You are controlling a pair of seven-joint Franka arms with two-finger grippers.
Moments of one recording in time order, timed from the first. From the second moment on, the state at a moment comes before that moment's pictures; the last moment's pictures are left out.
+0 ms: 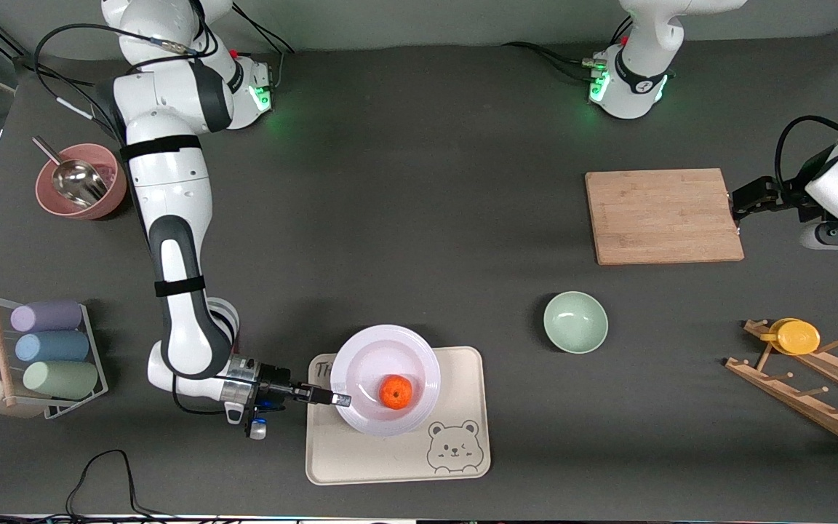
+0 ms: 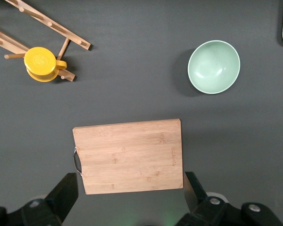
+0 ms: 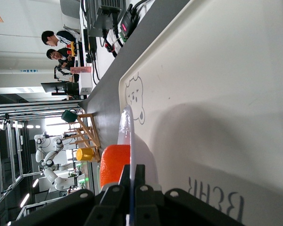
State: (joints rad) left arm -0.04 0.03 -0.01 -1.63 0.01 1.56 0.02; right arm 0.31 1.16 -0.23 -1.06 1.61 2.02 -0.50
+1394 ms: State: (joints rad) left arm -0.04 0.03 -0.01 -1.63 0.01 1.56 0.02; right arm 0.25 1.25 -0.09 -0.98 1.61 2.12 -0.65
